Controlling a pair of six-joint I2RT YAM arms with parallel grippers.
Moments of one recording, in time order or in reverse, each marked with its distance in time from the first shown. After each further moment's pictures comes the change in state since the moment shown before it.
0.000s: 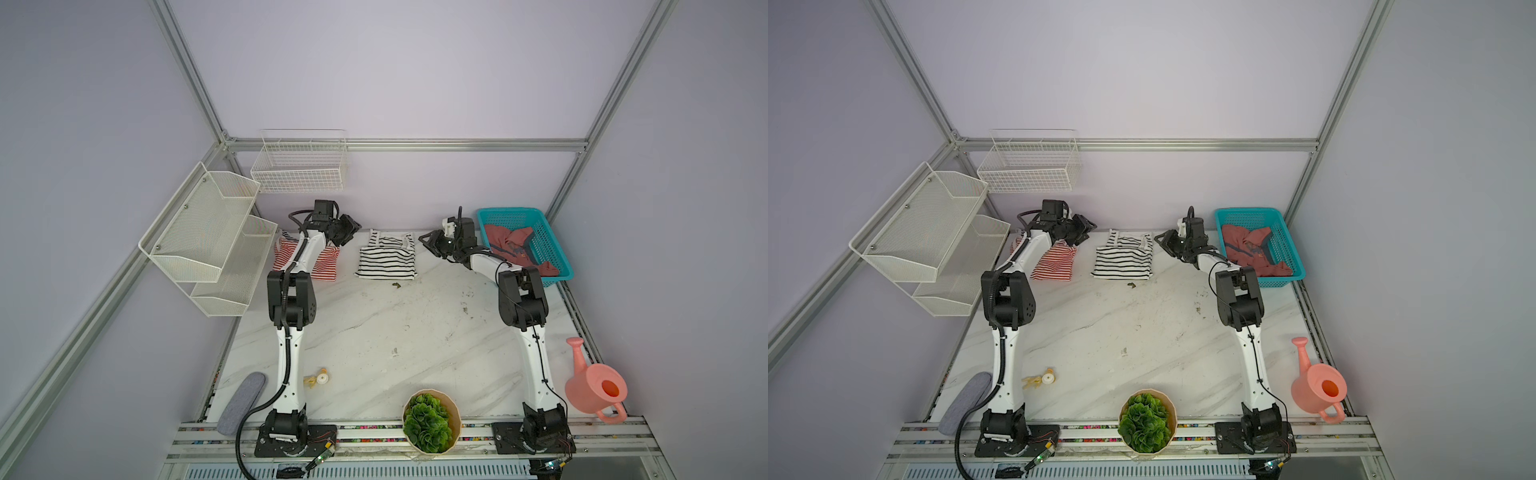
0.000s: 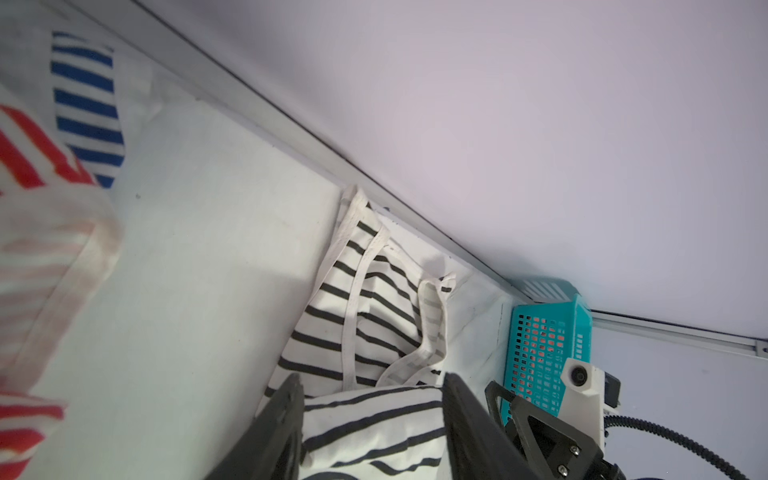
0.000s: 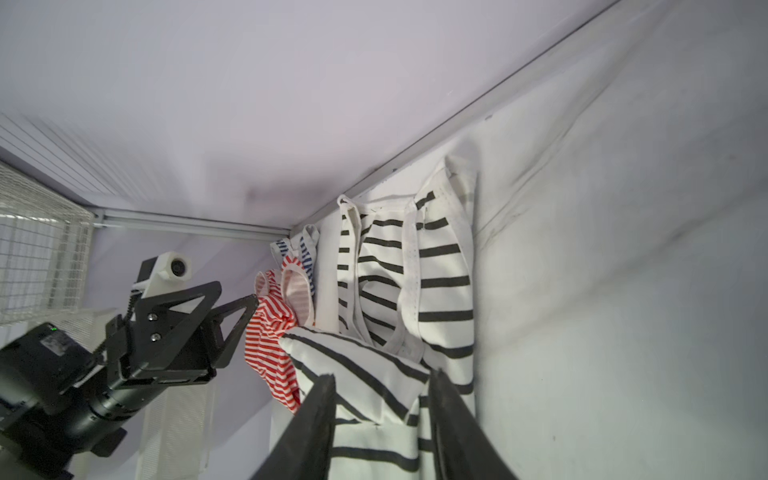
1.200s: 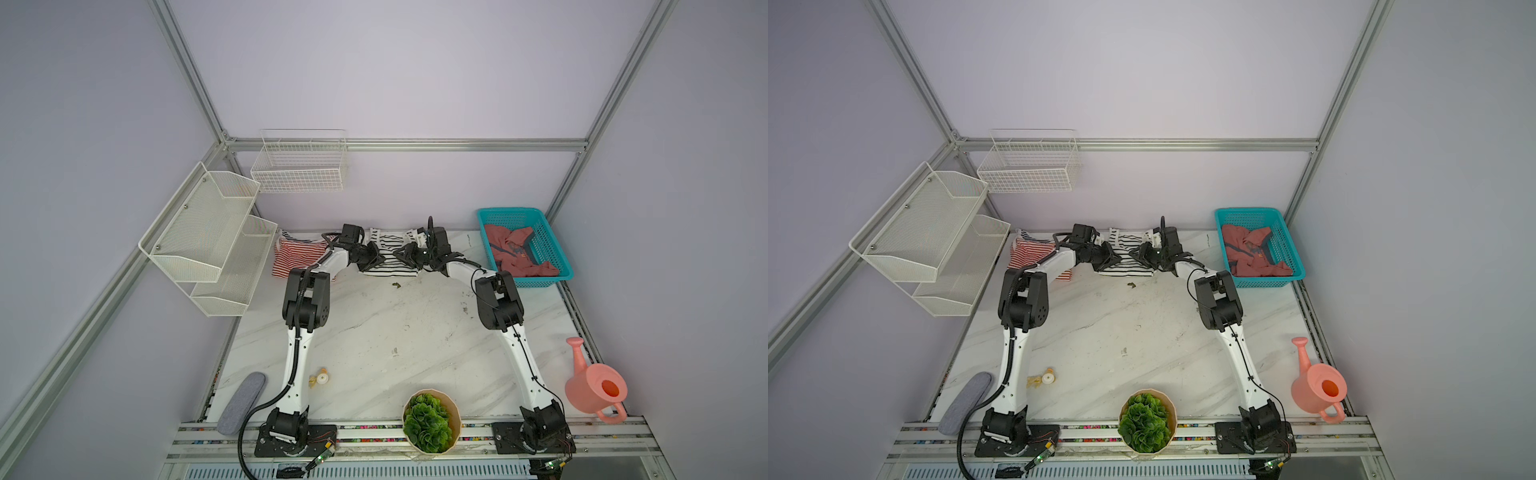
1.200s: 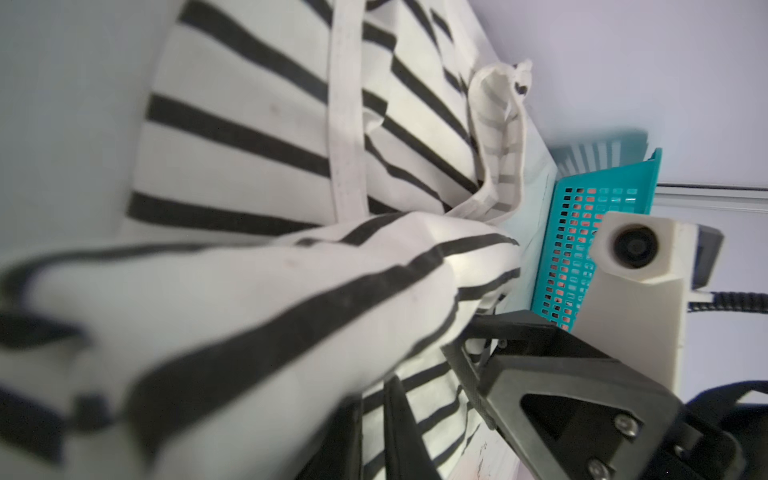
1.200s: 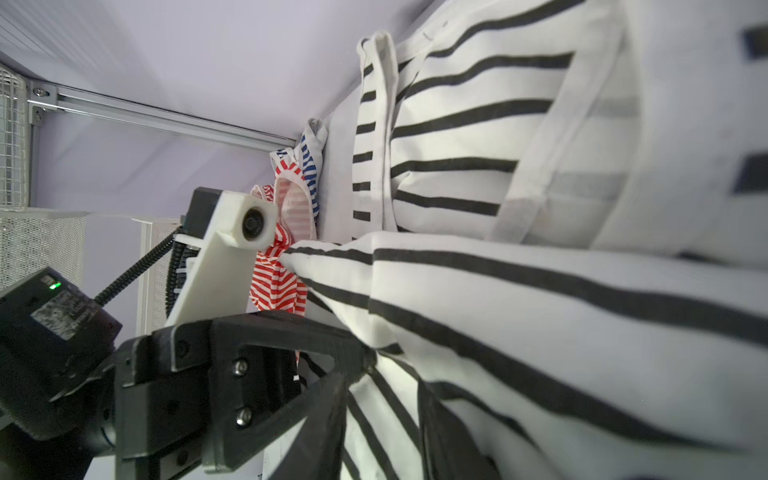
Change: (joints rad) left arm -0.129 0.021 -0.275 0.154 0.143 0.042; right arm 0.124 0.204 0.214 -0.063 -0.105 -0.039
